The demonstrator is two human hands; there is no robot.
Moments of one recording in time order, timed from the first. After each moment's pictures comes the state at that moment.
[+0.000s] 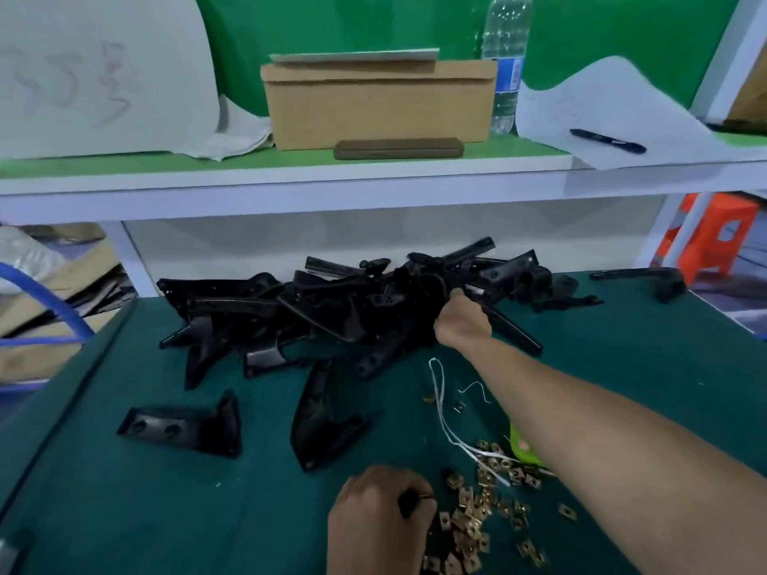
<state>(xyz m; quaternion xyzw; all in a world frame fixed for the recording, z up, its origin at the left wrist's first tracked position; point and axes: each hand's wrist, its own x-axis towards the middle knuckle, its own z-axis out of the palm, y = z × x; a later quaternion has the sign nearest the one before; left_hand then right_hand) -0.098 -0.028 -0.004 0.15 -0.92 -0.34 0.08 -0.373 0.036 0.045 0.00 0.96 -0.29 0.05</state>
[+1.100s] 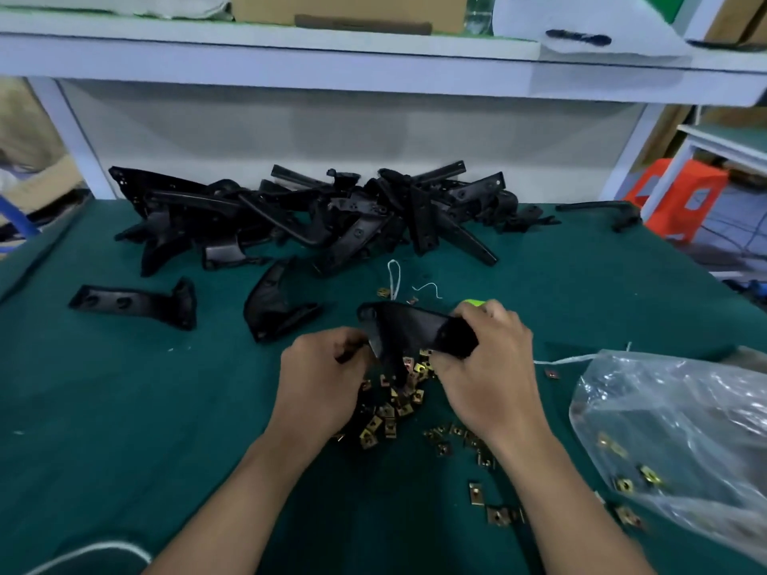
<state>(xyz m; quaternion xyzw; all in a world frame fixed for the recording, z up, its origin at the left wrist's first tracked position) -0.084 -0.013 -0.003 0.13 -0.84 -0.49 0.19 -0.138 0.165 0.019 -0.19 0.91 -0.34 -0.16</state>
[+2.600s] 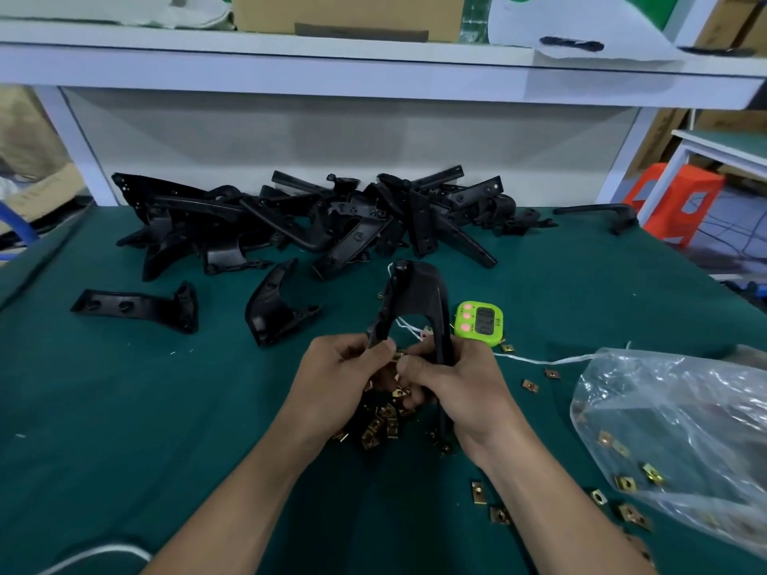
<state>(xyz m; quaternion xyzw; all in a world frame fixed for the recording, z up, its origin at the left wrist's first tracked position) -0.079 -0.005 0.009 0.08 -0.75 -0.65 0.10 -0.125 0.148 0.009 -0.12 0.66 -0.73 0.14</state>
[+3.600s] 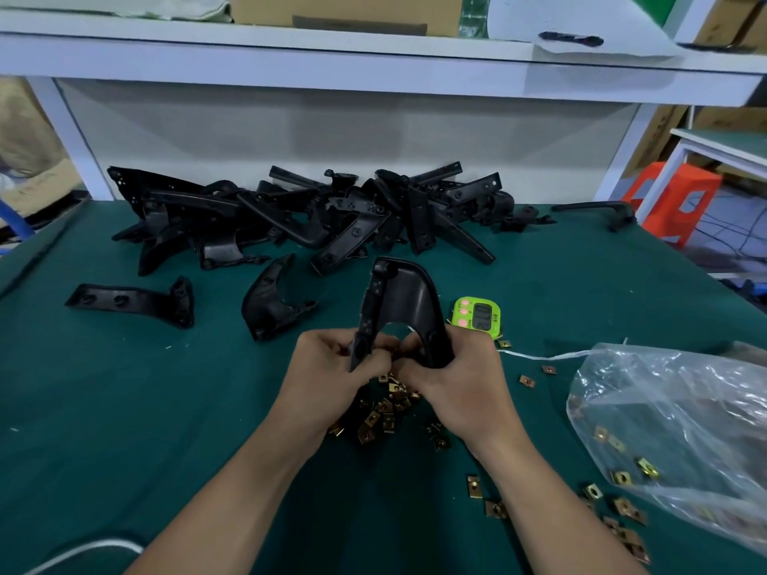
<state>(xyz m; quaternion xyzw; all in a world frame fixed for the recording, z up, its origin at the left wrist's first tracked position) -0.078 -0.005 0.006 0.07 -0.68 -0.72 0.11 -0.131 0.151 -0.003 -0.22 0.75 -0.63 0.02</state>
